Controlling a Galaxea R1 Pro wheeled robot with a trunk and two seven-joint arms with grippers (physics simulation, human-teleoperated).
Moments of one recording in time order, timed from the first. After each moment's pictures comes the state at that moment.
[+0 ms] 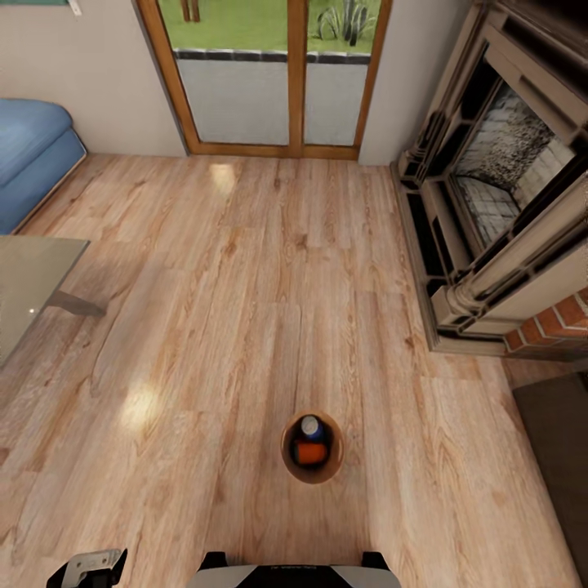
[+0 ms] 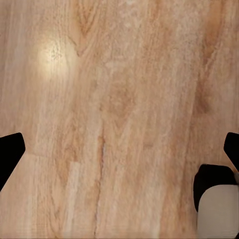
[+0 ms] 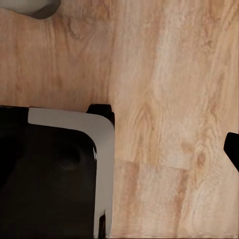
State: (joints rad) left arm -0.30 0.35 -0.58 -0.27 0.74 -0.53 -0.03; right arm 0.12 -0.22 -0.28 -0.95 -0.02 -0.05 0.45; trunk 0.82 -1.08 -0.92
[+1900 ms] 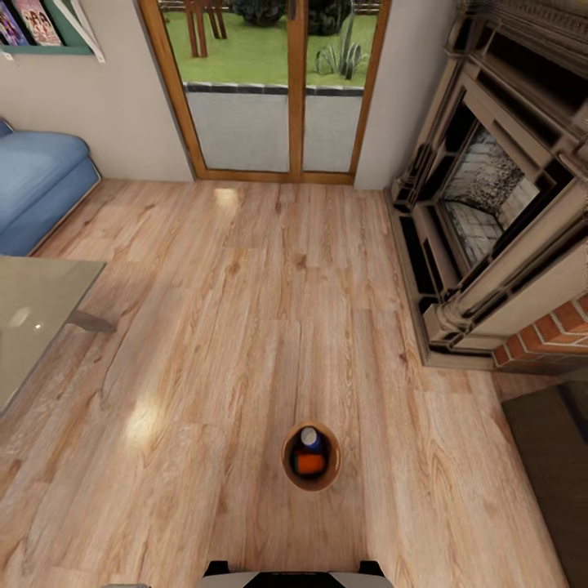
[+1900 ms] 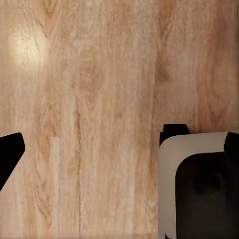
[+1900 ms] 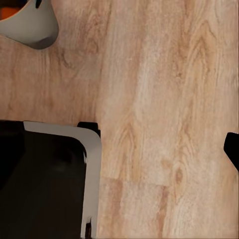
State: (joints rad) left arm -0.30 0.23 -0.71 -0.14 0.74 -0.53 -0.02; right arm 0.11 -0.19 -0.27 -0.67 0.00 -0.46 0.36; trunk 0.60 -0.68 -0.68
